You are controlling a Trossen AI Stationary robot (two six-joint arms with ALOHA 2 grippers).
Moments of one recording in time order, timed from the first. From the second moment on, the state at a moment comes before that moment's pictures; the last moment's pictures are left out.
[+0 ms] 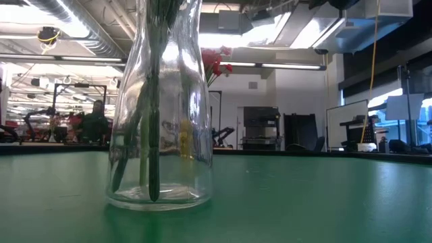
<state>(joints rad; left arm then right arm) -0.14 1.26 0.89 0.79 -0.27 0.03 -0.06 1.44 1.01 0.75 -0.35 0.17</state>
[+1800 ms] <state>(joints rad) -0.68 1.05 1.35 -0.39 -0.54 -0.25 -0.06 0.99 1.01 0.00 -0.12 0.10</state>
